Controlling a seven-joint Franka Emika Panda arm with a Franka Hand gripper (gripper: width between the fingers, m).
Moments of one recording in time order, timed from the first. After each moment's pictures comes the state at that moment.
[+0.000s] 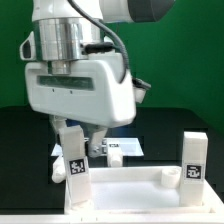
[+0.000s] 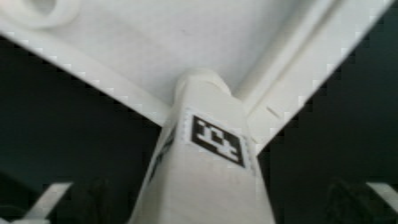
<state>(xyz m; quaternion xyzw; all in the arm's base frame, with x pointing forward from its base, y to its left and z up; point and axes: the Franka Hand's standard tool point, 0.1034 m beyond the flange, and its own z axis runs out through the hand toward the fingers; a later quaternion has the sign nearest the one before) 0.631 -0.055 0.111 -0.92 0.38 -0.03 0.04</state>
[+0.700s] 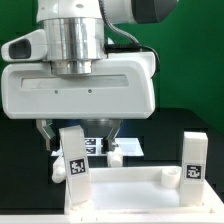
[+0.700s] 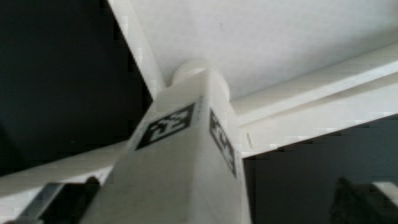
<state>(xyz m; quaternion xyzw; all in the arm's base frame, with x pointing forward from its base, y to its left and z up) 0.634 -0.052 0.111 -0.98 0.17 -0.05 0.03</state>
